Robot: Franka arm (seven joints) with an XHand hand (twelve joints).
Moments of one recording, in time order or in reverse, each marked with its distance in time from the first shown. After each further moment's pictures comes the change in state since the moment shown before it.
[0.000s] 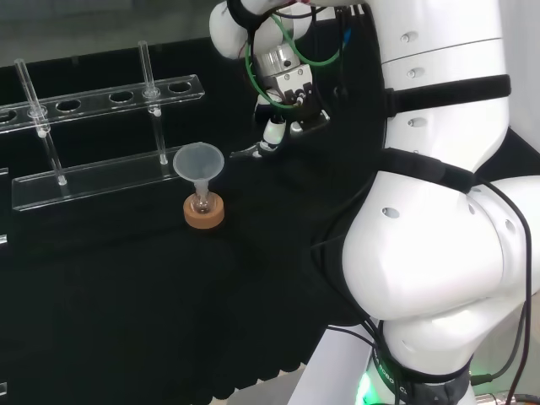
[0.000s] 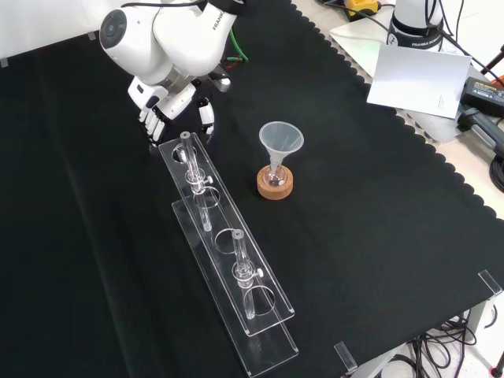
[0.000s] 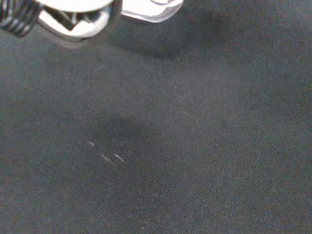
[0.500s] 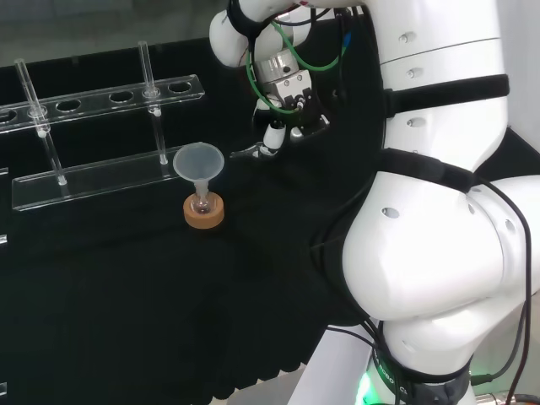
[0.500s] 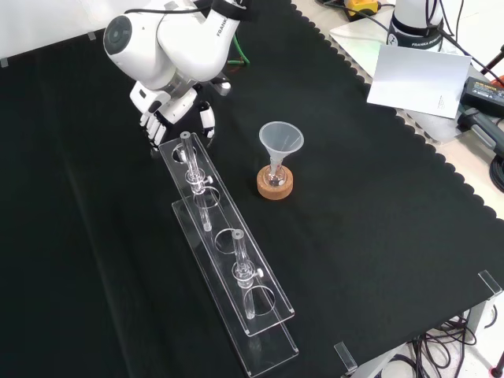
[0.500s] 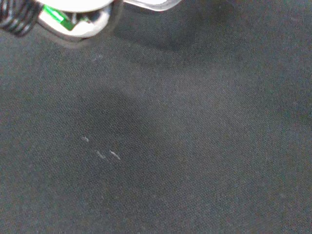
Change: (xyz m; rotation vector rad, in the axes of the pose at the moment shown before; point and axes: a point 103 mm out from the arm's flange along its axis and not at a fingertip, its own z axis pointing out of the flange) arm 0.002 0.007 0.007 -0.014 -0.023 -0.017
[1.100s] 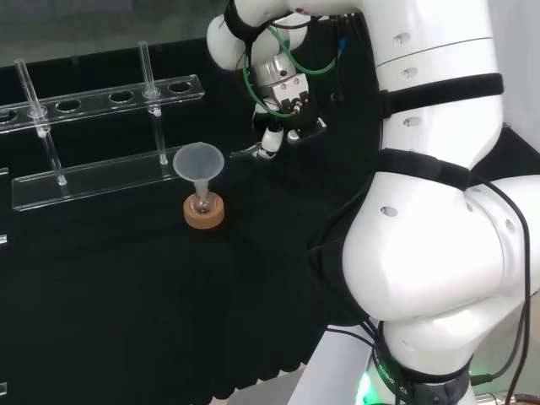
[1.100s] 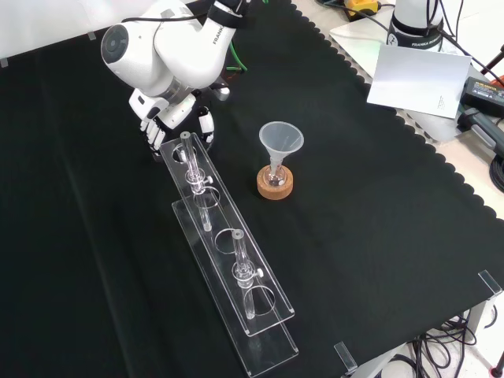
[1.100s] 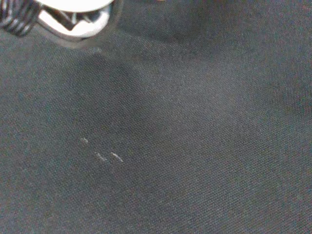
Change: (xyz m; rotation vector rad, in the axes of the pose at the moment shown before) arm 0.002 0.008 0.008 0.022 0.007 0.018
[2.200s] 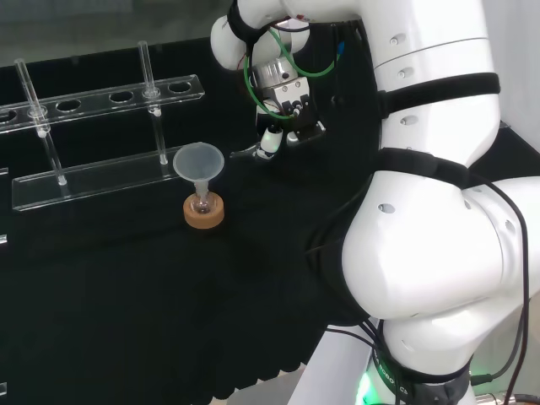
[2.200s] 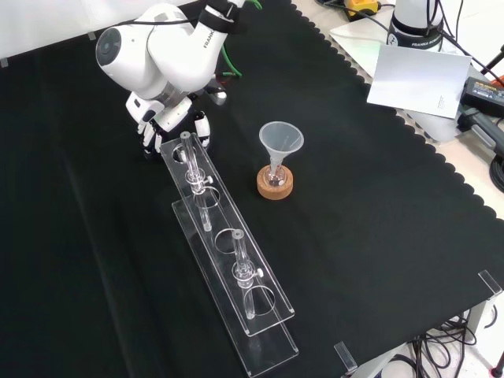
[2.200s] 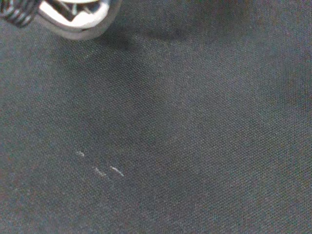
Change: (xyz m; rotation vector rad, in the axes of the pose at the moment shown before) arm -0.002 0.012 0.007 0.009 0.046 0.007
